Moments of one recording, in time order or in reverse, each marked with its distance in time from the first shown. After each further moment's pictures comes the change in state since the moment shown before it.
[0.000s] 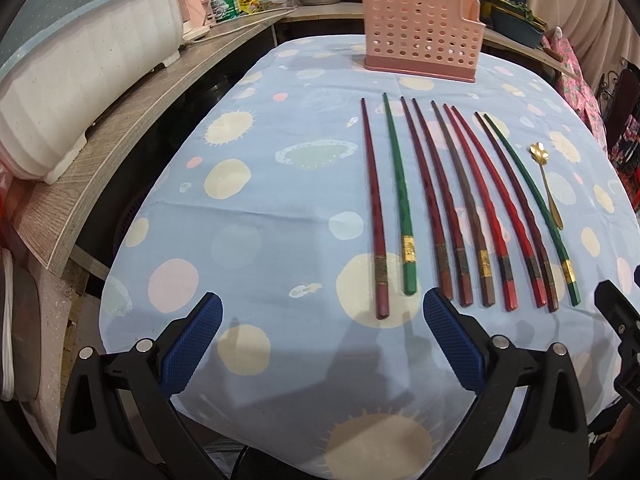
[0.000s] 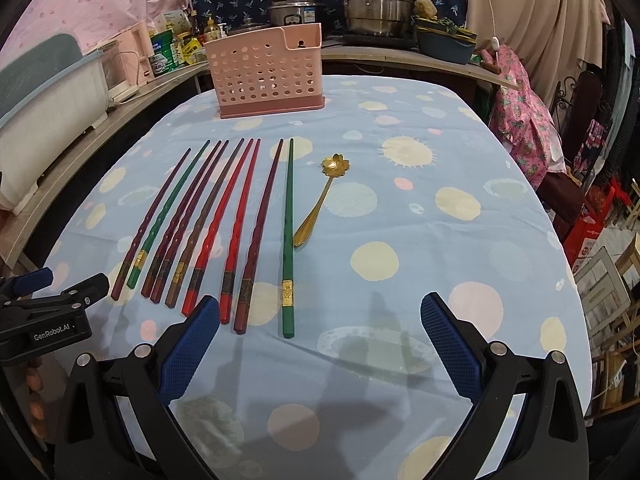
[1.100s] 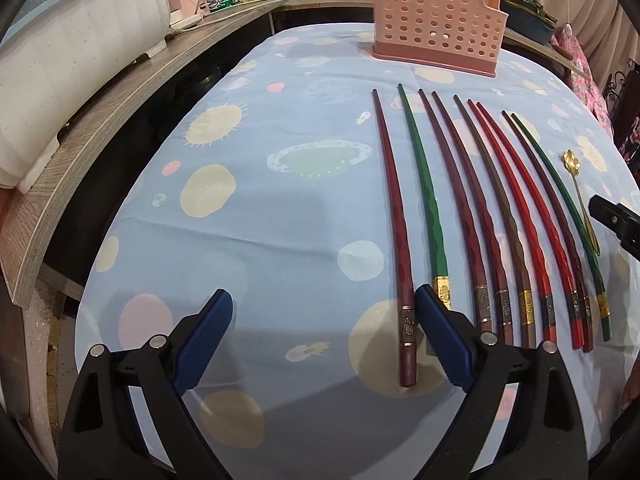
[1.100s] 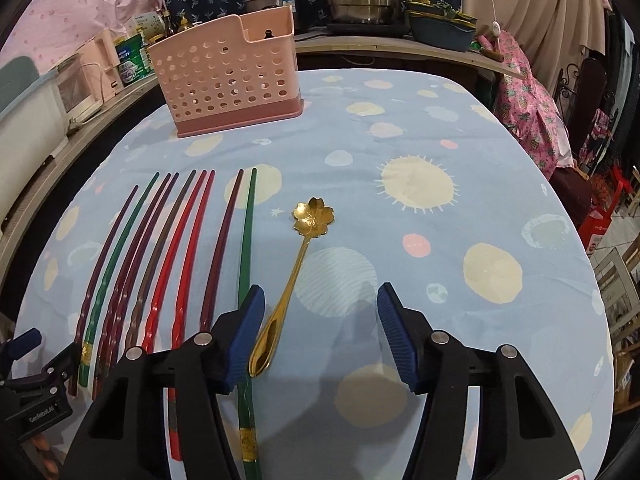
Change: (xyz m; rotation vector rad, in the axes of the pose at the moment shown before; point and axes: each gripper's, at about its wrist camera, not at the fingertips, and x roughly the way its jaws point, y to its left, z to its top) left arm 0.044 0.000 0.017 0.008 0.019 -0.005; right arm 0.086 -0.010 0.062 0.039 0.032 -0.009
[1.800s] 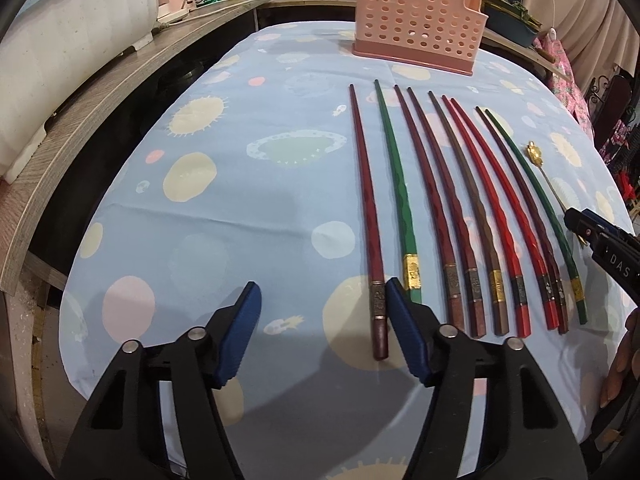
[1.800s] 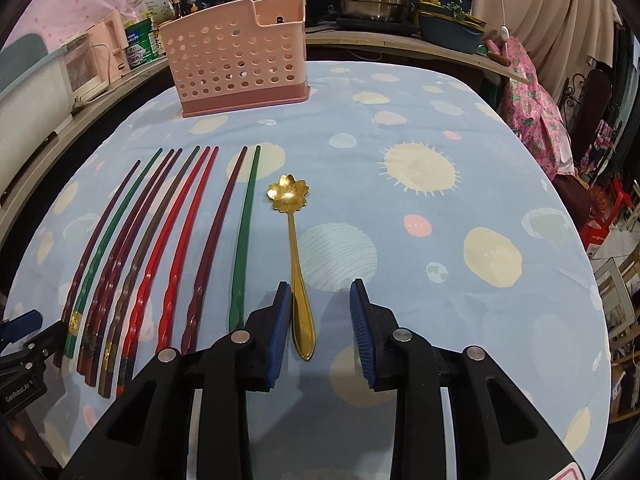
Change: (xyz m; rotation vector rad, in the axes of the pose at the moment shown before) left arm -0.010 -0.002 -0.009 0.001 0.008 -0.089; right arm -0.007 -0.002 -0.018 -0.047 0.009 -0.006
